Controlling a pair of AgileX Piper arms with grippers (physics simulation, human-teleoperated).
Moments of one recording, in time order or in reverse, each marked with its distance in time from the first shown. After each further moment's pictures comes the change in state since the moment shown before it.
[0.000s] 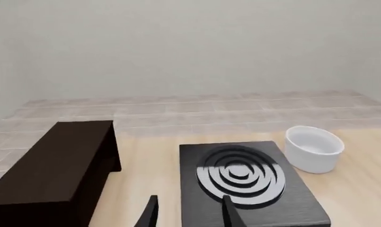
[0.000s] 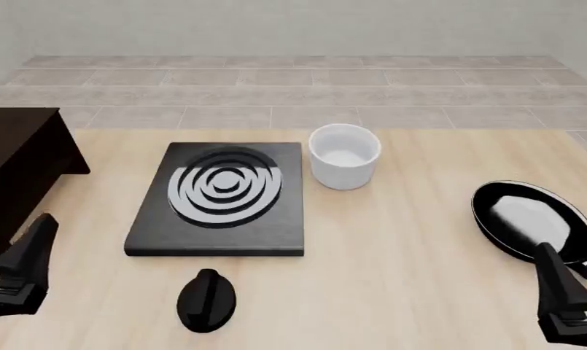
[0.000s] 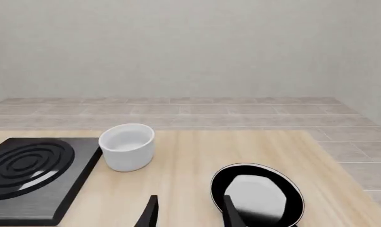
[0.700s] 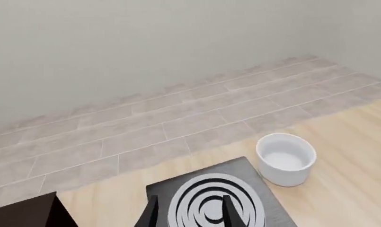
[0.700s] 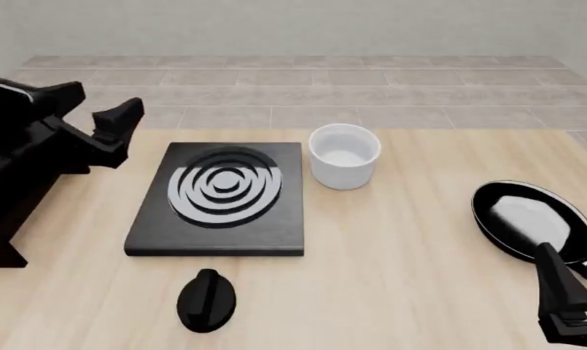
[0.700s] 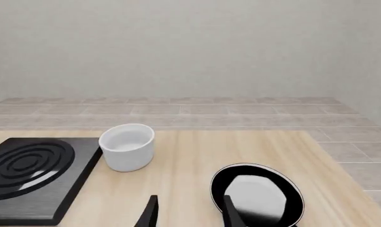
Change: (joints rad) left arm -0.206 0.726 -0.488 -0.138 0.118; right arm 0.001 -0.004 -0.003 0.007 -0.001
